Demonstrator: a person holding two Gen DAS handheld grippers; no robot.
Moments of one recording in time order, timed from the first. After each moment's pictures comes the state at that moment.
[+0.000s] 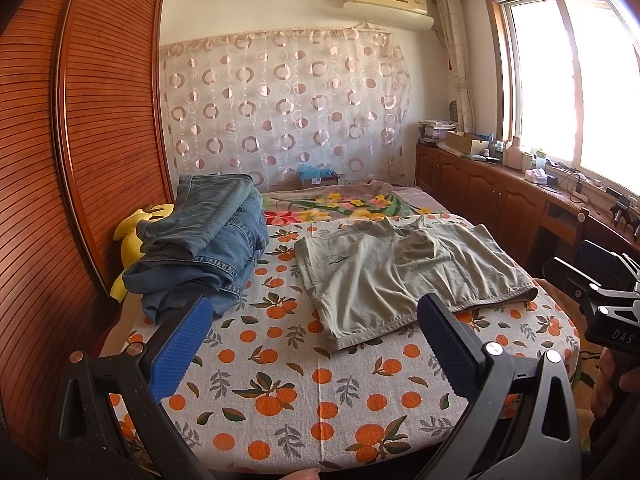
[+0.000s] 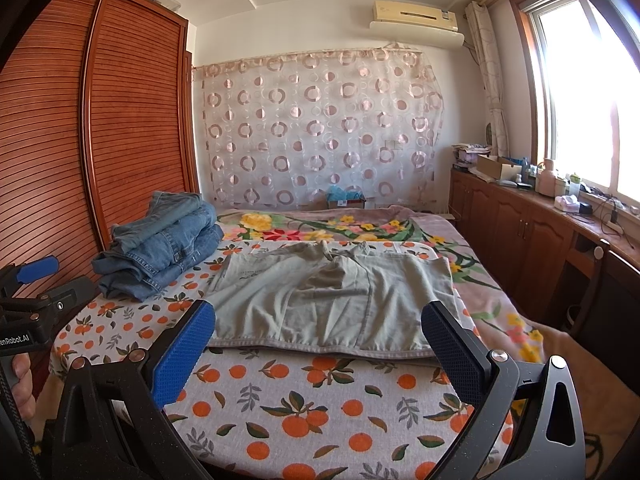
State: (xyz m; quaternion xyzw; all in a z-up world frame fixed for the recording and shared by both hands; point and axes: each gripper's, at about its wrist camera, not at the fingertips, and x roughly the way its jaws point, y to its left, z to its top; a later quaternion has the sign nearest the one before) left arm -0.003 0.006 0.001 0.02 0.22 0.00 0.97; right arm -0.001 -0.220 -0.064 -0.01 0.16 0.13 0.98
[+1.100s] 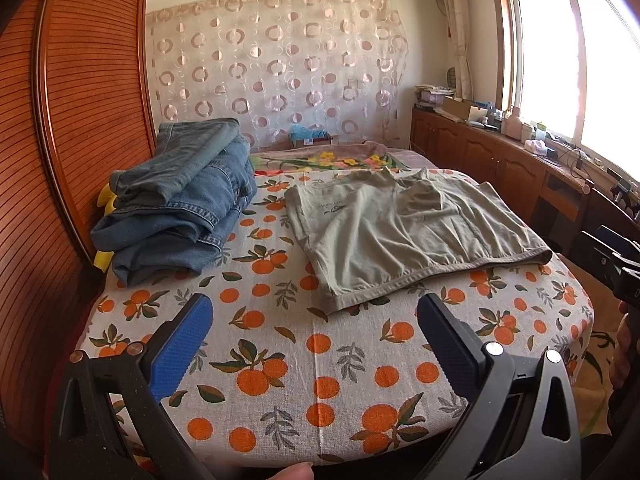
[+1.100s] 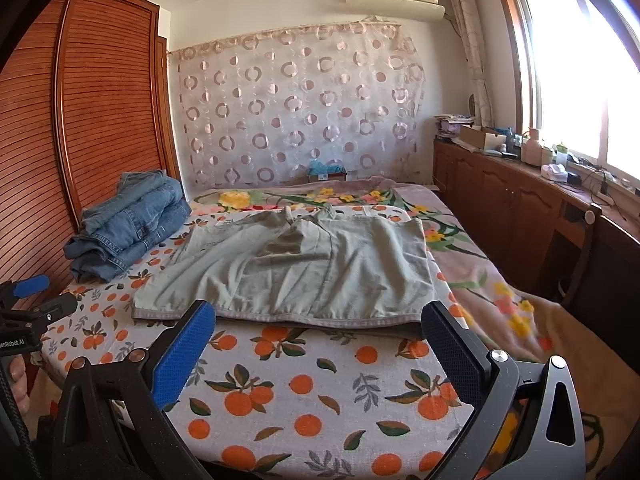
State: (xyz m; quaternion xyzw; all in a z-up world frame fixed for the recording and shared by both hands) left arm 0.026 0.003 -0.042 0.01 0.29 -0.01 0.96; right arm 0.016 -0.252 -0.082 0.01 0.20 0.10 0.97
